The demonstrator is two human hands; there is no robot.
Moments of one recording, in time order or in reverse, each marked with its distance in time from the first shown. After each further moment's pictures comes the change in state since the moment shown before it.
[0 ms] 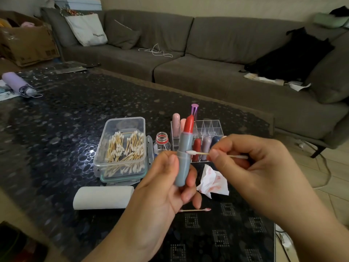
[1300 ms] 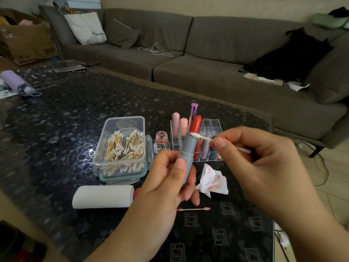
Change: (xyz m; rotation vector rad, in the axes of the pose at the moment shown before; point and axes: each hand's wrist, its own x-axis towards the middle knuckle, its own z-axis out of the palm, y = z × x) left_hand 0.000 -0.005 -0.003 0.240 0.035 0.072; right_hand 0.000 -0.001 0.001 0.001 0.116 -0.070
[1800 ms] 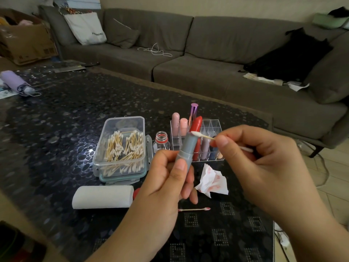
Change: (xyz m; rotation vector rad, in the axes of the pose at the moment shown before) left_hand 0.001 -0.004 -0.002 0.095 0.013 0.061; right_hand 0.000 -0.004 0.000 0.031 0.008 0.018
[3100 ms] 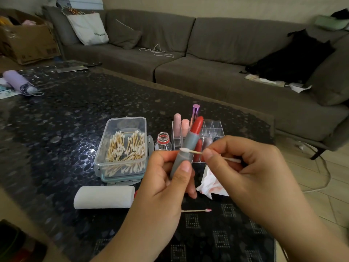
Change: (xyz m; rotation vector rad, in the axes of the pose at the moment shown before) left_hand 0.000 -0.003 0.003 0.055 0.135 0.060; right_hand -0.001 0.003 0.011 -0.068 -0.068 -0.034
